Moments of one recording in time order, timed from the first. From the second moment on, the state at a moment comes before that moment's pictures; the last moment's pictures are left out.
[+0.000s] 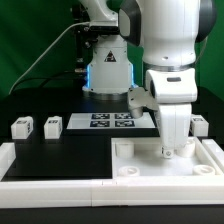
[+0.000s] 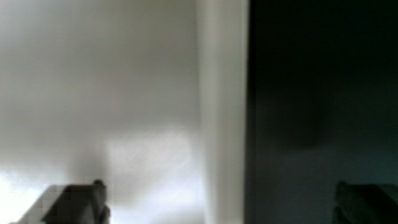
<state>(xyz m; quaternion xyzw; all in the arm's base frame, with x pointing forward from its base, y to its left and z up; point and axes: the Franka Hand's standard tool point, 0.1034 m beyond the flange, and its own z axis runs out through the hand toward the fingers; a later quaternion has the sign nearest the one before) 0.496 0.081 0.012 -0.72 -0.69 0.03 0.05</state>
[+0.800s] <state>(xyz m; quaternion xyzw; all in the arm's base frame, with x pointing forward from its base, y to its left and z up) 0.447 0.070 0.064 -0.76 -0.65 0.04 0.02</state>
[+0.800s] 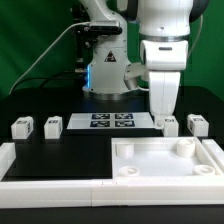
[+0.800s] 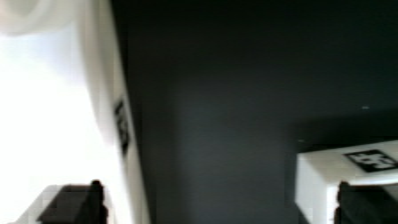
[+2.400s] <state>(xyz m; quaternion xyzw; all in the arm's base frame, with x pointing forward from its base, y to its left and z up) 0.426 0.139 0.057 -1.00 -0.04 0.06 0.01</state>
